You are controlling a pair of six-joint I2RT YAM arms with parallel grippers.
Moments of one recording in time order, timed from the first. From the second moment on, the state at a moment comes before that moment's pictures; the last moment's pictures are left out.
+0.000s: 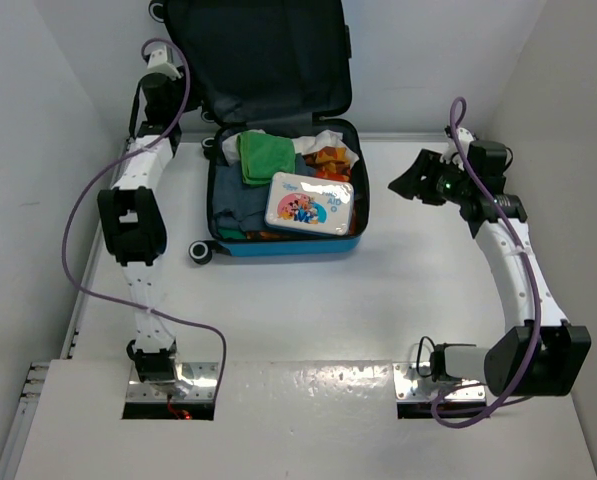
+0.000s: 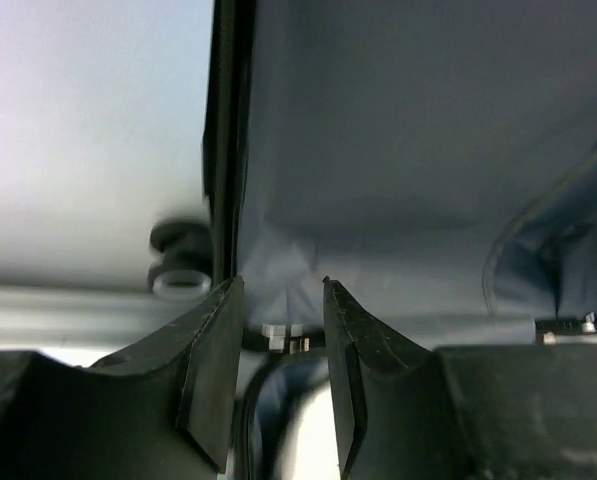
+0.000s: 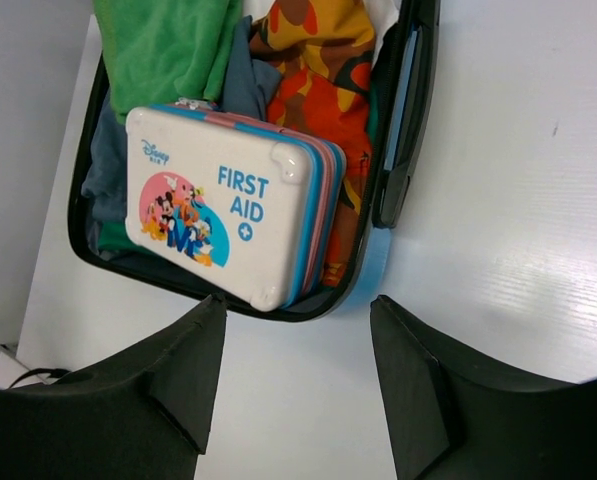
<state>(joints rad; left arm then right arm) 0.06 2.21 2.02 0.15 0.17 -0.37 -0.04 1.26 1.13 -0.41 -0.51 0.31</state>
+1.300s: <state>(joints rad) 0.38 0.95 0.92 0.27 0.86 -0.17 -0.16 1.18 1.04 -0.48 -0.52 0.17</state>
